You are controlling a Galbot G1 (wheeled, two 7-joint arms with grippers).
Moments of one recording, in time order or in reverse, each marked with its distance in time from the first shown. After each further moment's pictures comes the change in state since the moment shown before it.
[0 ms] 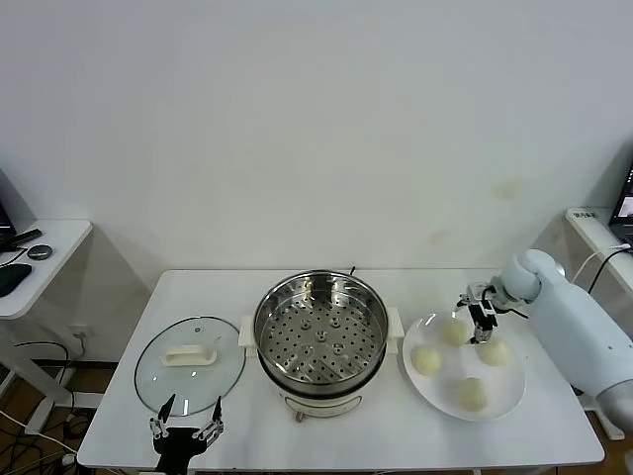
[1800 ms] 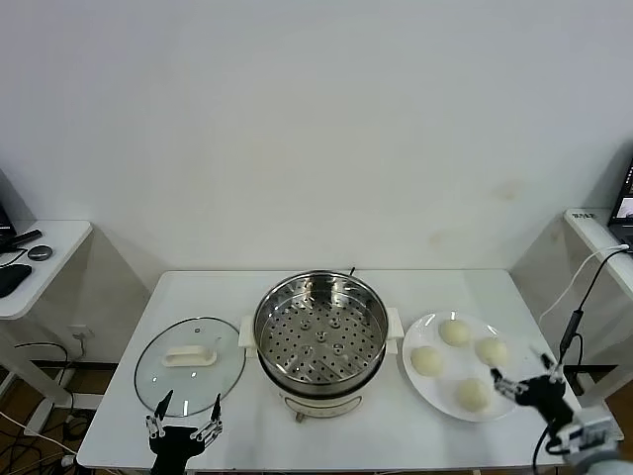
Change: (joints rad) left arm 0.047 0.018 0.008 -0.068 0.021 -0.013 -0.007; right arm -1.317 0.173 1.121 0.993 0.736 -0.310 0.923
